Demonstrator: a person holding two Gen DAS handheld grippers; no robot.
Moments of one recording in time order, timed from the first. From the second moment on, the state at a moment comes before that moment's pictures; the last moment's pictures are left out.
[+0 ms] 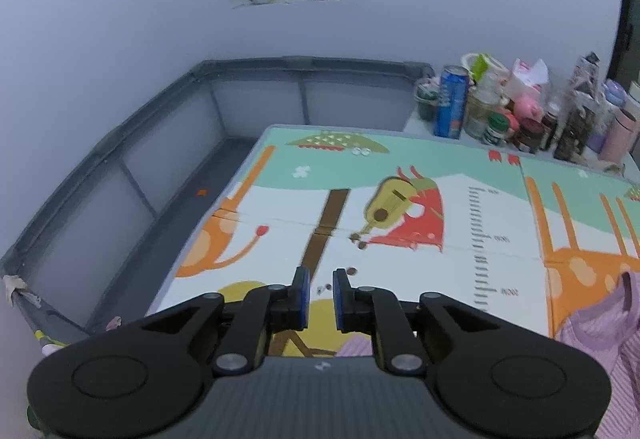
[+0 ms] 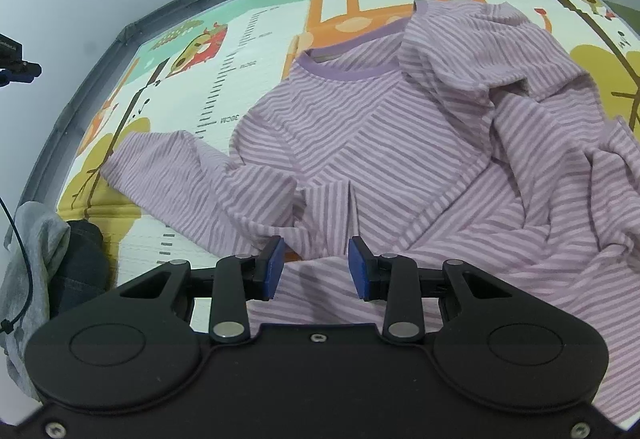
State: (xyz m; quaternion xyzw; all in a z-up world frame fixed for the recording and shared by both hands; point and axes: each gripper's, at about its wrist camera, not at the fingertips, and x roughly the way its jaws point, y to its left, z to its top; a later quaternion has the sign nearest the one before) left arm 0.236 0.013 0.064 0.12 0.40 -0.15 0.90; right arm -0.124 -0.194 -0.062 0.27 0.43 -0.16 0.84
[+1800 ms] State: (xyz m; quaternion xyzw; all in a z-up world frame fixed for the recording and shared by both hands) left arm -0.046 -0.092 -0.097 0.22 0.49 -0.38 0.75; right arm -0.216 -0.209 -0.092 0.26 0.47 -0.20 0.82
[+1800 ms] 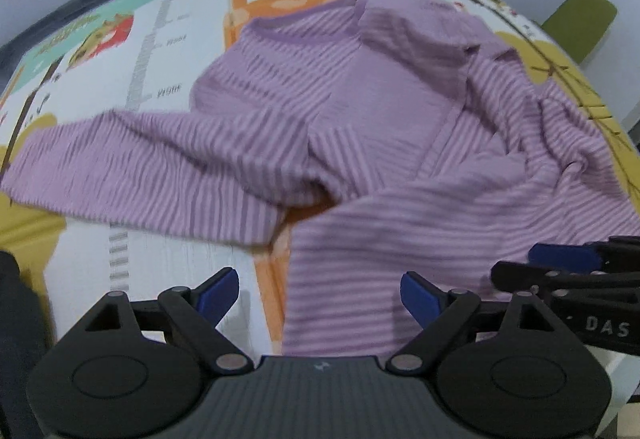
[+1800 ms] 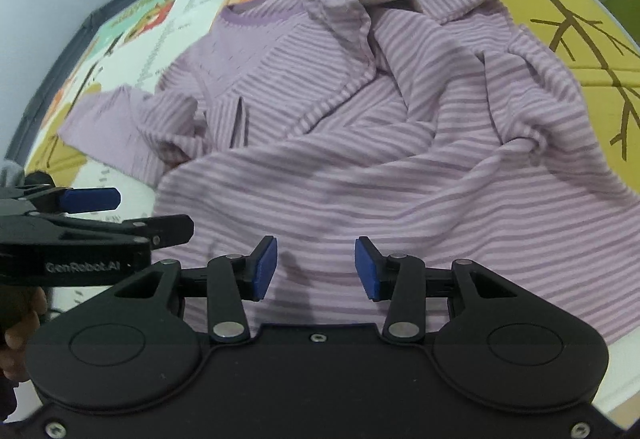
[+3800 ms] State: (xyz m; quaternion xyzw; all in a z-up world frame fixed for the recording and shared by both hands) left arm -0.078 -0.077 -0.104 0.24 0.56 -0.40 0.69; right arm -0.238 -0.163 -0.101 0.17 0.54 -0.15 0.81
